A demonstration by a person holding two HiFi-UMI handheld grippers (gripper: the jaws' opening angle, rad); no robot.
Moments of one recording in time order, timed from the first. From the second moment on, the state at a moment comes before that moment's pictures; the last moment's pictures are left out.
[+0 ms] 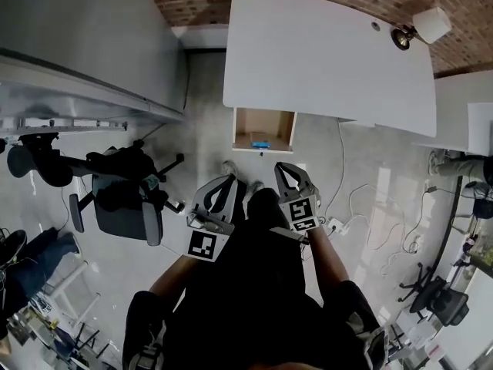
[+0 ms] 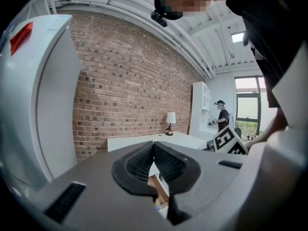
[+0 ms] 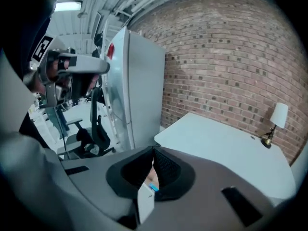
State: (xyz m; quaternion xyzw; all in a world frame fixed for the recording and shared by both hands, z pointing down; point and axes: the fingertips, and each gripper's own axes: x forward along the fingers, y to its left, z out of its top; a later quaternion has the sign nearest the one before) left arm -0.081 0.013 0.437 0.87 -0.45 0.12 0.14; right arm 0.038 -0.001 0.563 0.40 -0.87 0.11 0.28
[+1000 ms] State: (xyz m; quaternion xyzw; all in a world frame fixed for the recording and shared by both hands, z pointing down) left arm -0.050 -0.075 0.662 0.88 -0.36 0.27 0.13; right arm 0.064 -0.055 0.902 0.12 -0.81 0.10 0.56
